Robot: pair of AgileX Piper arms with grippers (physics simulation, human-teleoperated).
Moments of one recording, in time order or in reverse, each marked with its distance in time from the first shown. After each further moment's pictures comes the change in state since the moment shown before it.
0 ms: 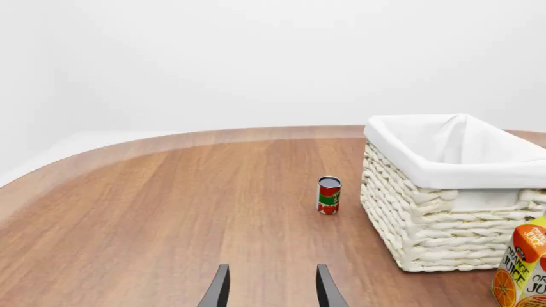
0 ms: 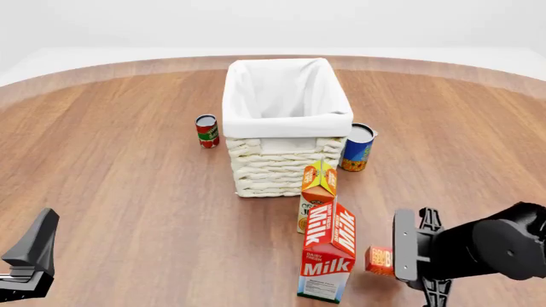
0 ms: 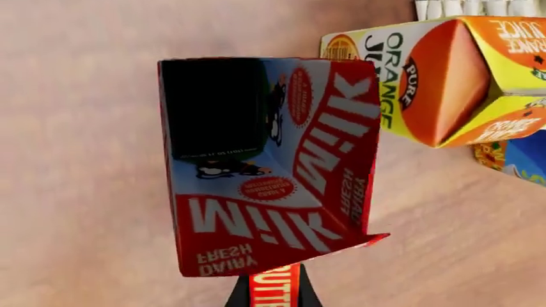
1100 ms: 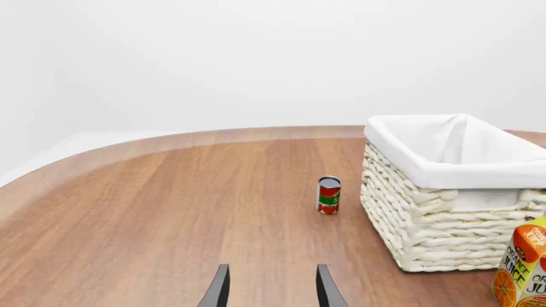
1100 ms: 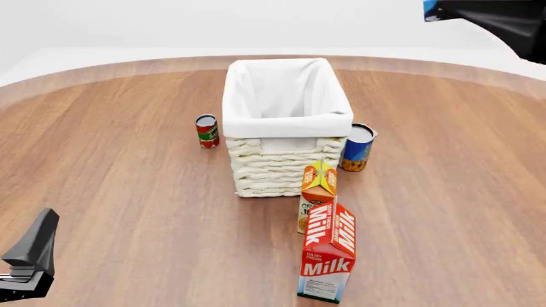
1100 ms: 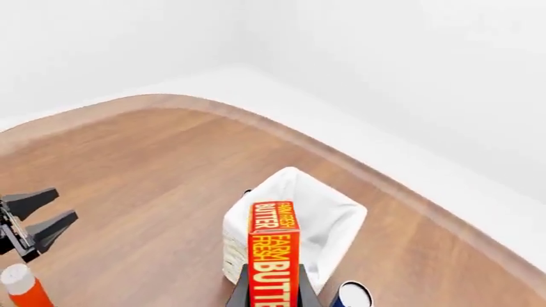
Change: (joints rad) left arm 0.000 0.000 0.000 0.000 0.000; right arm 0.280 -0.427 -0.746 0.093 0.850
